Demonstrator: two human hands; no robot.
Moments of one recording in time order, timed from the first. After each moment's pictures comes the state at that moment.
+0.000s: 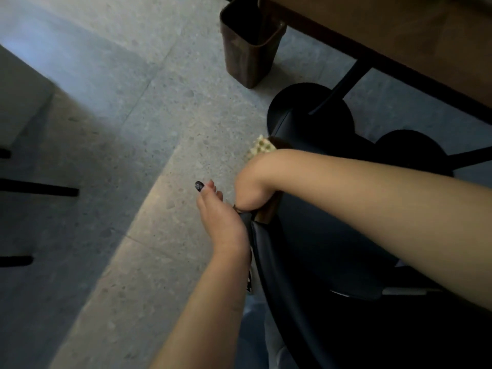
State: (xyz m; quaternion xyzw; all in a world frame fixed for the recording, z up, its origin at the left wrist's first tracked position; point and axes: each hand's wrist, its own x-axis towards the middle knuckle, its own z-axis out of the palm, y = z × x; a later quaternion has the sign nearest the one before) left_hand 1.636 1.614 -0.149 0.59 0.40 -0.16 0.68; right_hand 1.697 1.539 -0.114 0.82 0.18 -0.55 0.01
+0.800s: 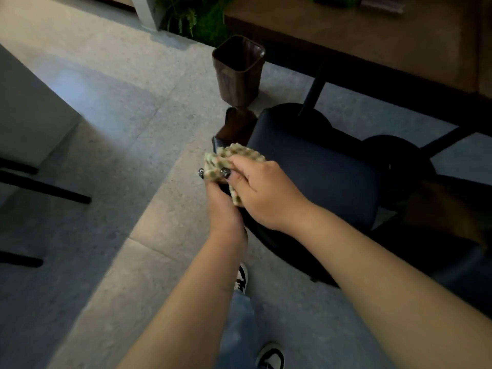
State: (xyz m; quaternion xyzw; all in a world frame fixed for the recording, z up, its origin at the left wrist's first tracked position) left_hand 1.477 1.636 -0.099 0.54 0.20 -0.23 0.78; right_hand 1.456 1.562 -0.058 0.91 -0.04 0.03 -0.42
